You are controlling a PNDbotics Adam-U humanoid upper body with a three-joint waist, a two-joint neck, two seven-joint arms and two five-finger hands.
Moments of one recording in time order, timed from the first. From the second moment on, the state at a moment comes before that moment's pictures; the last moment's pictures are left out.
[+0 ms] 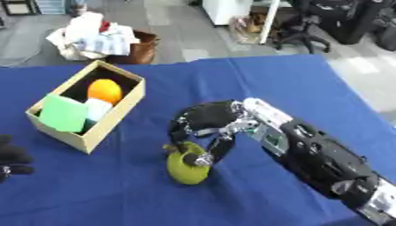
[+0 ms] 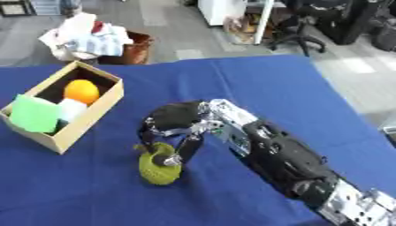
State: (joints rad) left arm -0.22 0.19 -0.13 -1.82 0.16 -0.01 -0.20; right arm -0.66 -0.55 0.45 -1.42 0.68 -0.73 0.43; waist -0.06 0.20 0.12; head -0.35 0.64
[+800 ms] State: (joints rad) left arm -0.22 0.19 -0.13 -1.82 0.16 -0.01 -0.20; right arm -0.73 -0.55 0.41 -1.49 0.56 -0.76 0.41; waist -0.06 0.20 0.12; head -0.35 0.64
